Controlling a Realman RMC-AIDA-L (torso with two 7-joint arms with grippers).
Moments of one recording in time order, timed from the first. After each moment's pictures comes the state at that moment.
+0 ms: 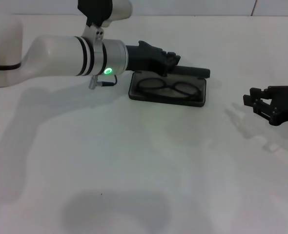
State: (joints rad) left arm -0.95 -2.10 0.87 0.24 1.89 0.84 -1.40; right arm 0.24 2.02 -1.33 -1.05 -1.62 -1.06 1.57
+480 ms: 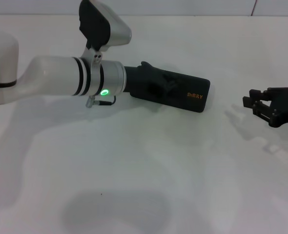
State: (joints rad) left arm -0.91 -2.11 0.87 0.21 1.89 0.92 -1.30; right arm 0.24 2.02 -1.34 -1.05 -1.62 -1.06 1.57
